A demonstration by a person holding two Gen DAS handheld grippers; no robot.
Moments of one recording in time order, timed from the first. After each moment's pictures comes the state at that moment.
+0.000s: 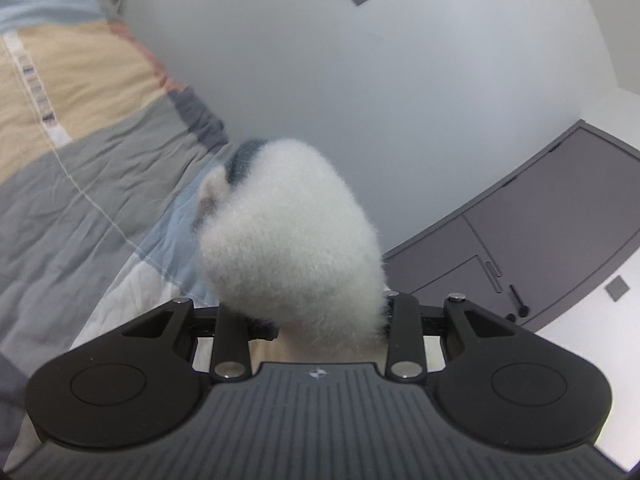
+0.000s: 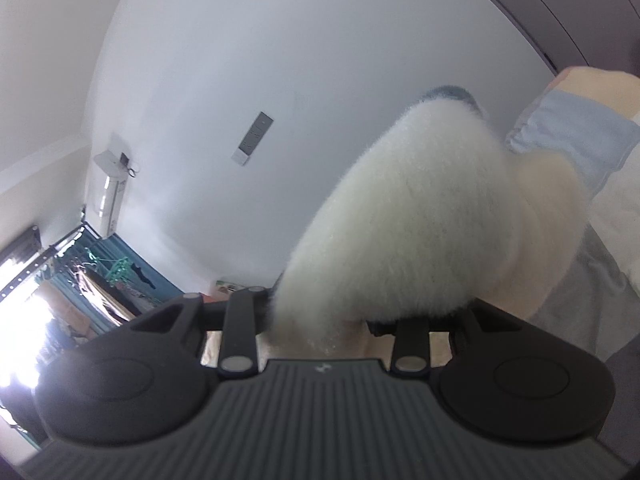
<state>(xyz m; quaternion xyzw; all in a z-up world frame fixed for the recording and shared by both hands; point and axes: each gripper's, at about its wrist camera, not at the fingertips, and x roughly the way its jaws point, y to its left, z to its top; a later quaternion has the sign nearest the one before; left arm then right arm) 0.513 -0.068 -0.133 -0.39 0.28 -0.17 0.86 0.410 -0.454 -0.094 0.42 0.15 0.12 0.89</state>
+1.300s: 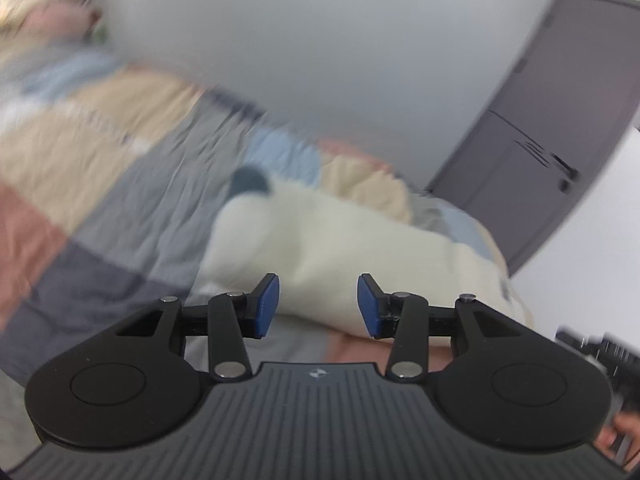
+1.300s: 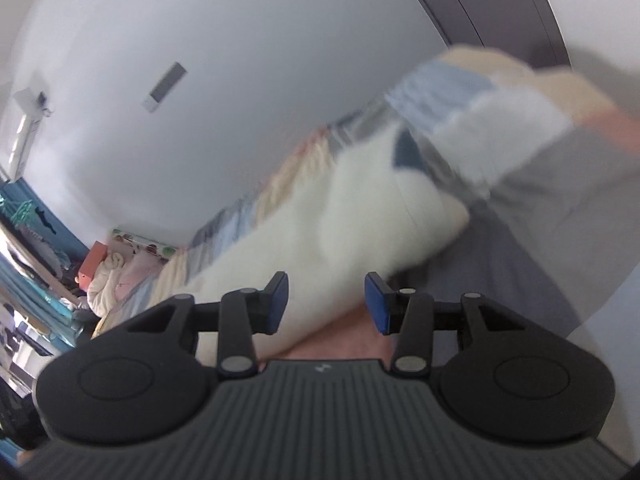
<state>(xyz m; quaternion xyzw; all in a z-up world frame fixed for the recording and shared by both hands) 0.340 -0.055 -0.115 -0.17 0.31 -0.17 0.92 0.236 -0.418 -0.088 0.31 0.22 -0.01 0.92</state>
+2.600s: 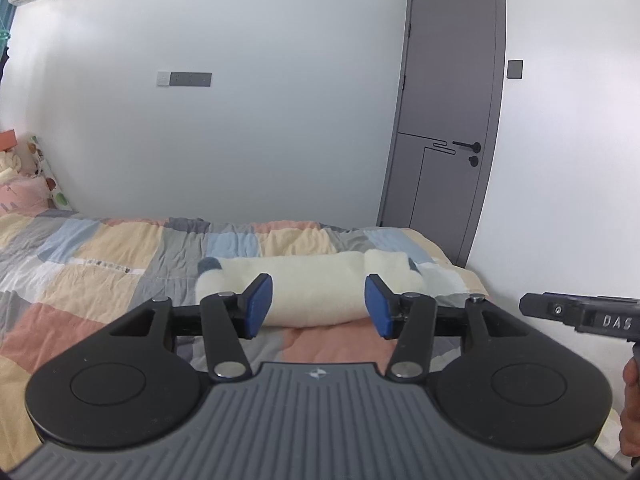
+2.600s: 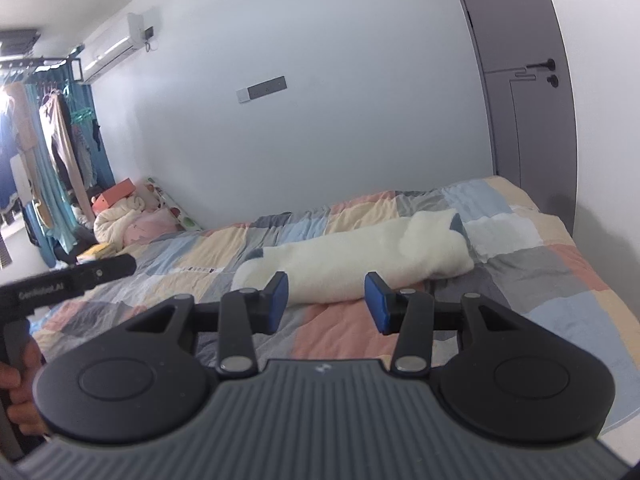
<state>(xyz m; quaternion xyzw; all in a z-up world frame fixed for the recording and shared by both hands) 0.077 -0.062 -0.029 -0.02 0.16 -0.23 0.96 0.031 -0.275 -0.006 0.10 0.16 0.00 0.98</state>
